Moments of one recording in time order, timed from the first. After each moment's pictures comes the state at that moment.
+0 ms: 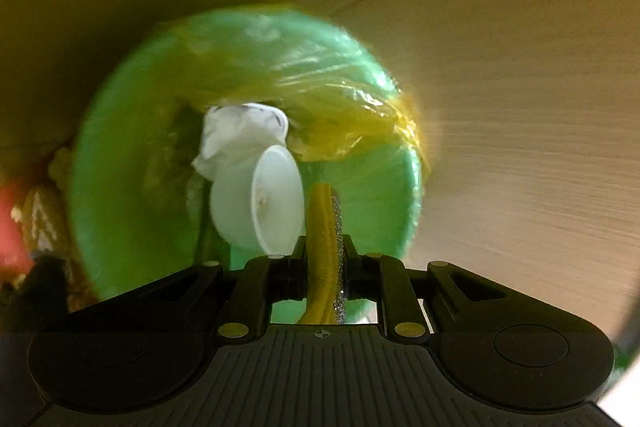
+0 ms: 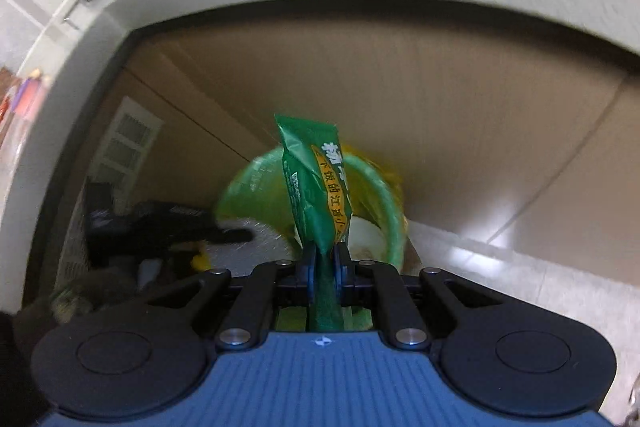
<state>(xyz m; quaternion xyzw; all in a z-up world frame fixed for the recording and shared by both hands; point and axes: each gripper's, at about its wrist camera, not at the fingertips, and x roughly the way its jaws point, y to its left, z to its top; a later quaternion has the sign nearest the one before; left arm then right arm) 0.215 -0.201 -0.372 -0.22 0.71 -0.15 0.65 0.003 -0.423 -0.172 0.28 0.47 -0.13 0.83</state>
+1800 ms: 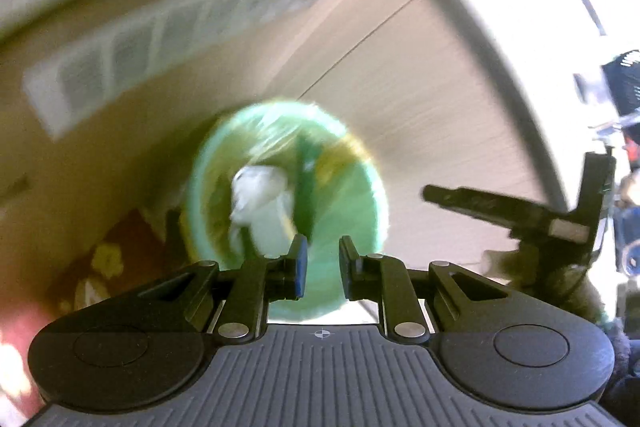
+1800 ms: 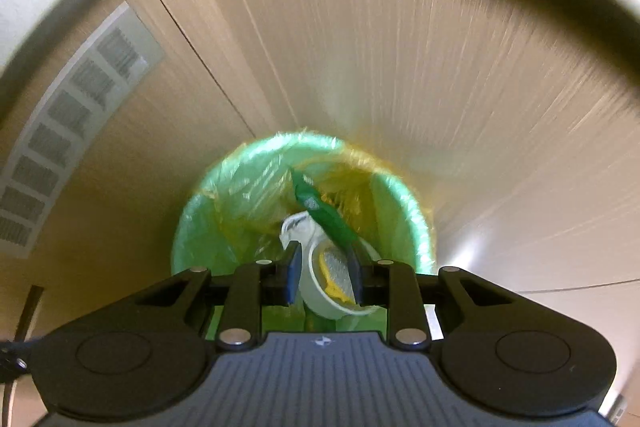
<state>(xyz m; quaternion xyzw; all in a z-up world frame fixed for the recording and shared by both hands) 0.116 -0.073 -0.192 -0.17 0.56 -0.25 0.77 0.116 -0.373 -0.204 0.13 0.52 -0.09 0.84</state>
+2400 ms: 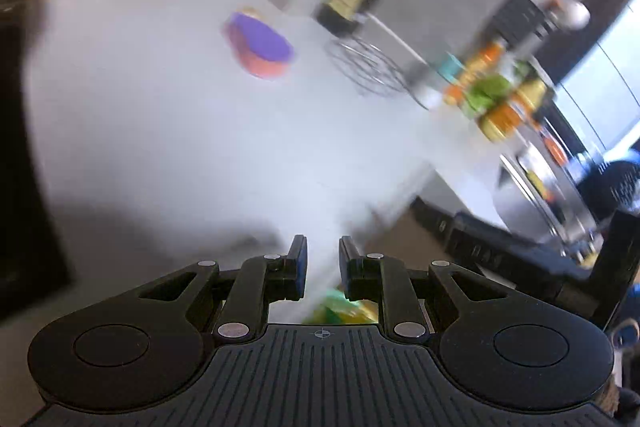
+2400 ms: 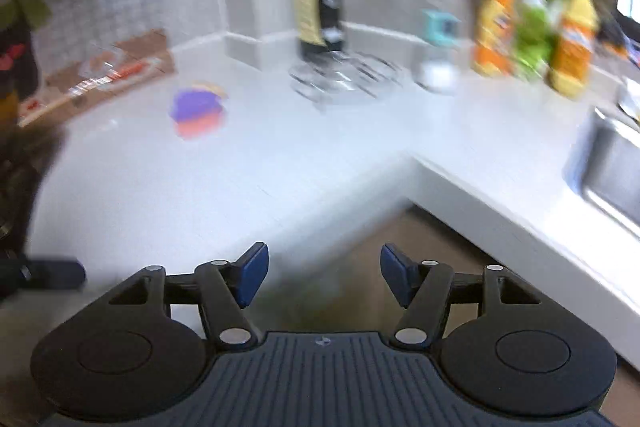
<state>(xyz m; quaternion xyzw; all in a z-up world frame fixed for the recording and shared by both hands) 0.165 0.054 -0.042 -0.19 0.41 -0.19 0.87 0.171 -0.212 -0.023 0.02 0.31 0.00 0.95</state>
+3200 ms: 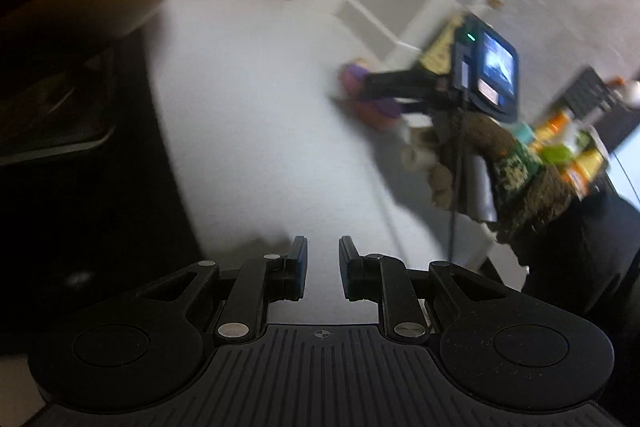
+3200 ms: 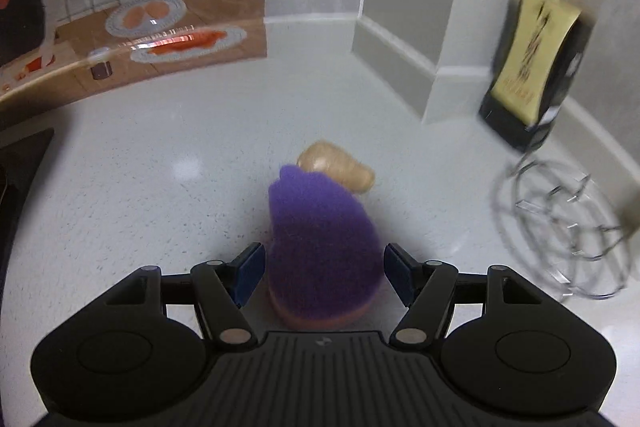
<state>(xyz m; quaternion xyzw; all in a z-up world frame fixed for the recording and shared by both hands) 0.157 0.129 -0.047 -0.24 0.39 -0.08 0.88 0.445 -0.059 -0.033 -0.09 0.37 0.10 0.92</state>
